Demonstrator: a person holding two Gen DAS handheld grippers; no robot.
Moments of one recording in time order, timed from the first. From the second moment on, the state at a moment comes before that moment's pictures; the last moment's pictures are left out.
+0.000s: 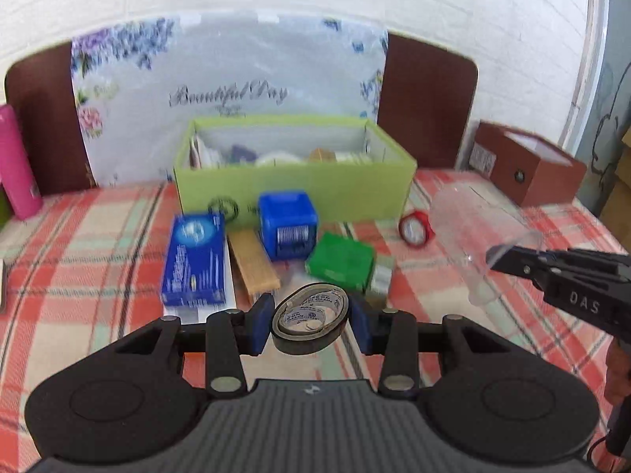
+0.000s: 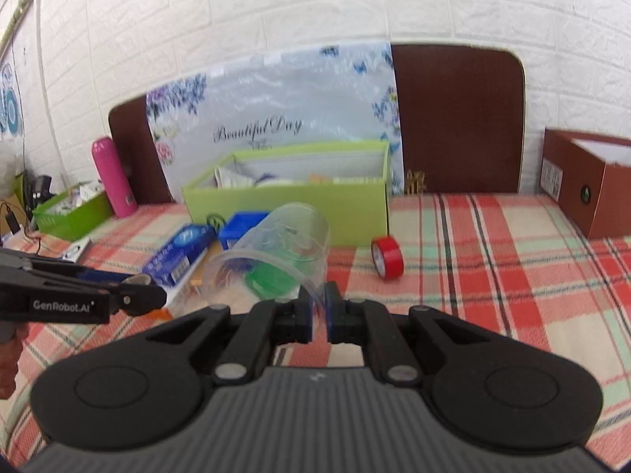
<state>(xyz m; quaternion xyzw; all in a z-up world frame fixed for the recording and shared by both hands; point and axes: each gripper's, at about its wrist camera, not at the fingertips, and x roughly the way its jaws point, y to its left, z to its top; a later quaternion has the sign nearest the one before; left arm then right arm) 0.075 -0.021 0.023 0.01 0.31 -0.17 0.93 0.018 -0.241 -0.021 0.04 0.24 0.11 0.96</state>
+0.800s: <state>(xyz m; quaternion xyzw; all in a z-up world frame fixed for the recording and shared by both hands) 0.265 -0.043 0.078 0.02 0.26 -0.11 0.96 0.206 -0.230 0.004 0.00 0.18 0.06 0.98</state>
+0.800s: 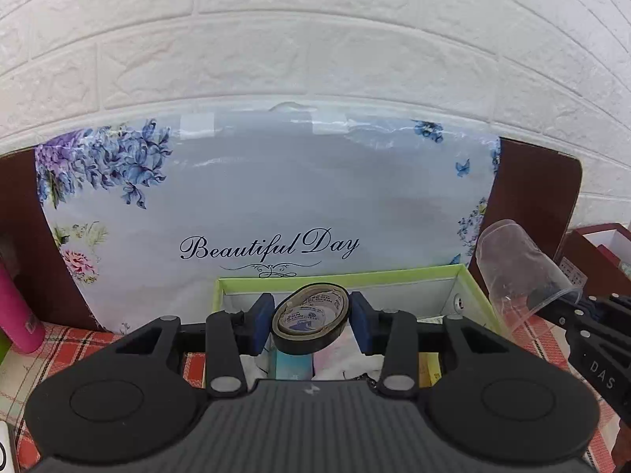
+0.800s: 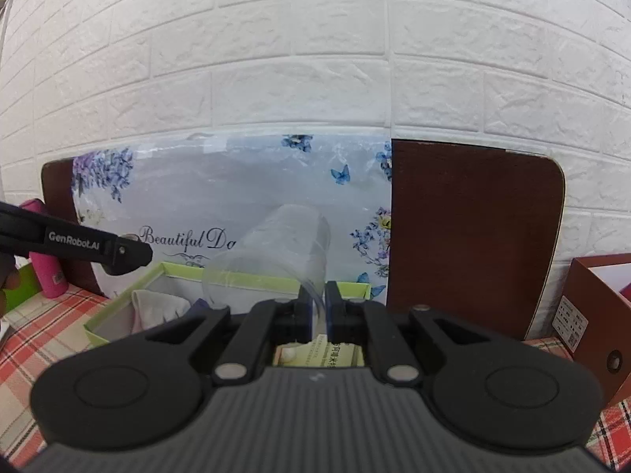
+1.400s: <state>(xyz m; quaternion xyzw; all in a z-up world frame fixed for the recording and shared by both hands) 0.272 -0.038 0.021 0.04 0.31 -0.07 0.95 0.205 -0.219 -0.048 -0.05 0.20 0.03 0.98</state>
